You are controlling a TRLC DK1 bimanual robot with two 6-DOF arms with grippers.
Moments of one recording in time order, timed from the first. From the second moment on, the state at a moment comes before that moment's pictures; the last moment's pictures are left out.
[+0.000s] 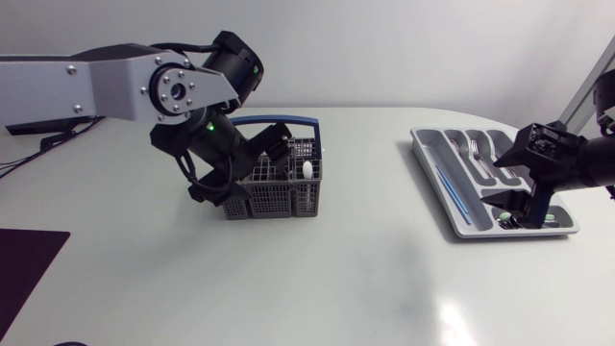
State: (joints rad) left arm -0.57 1.70 1.36 -0.74 0.01 -1.09; right arm -0.23 1.32 0.95 -0.62 -0.33 -1.24
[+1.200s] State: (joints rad) left arm -0.56 1.91 1.65 -0.83 0.01 -1.11; right arm 0.41 1.20 0.77 -0.48 -0.21 -0.70
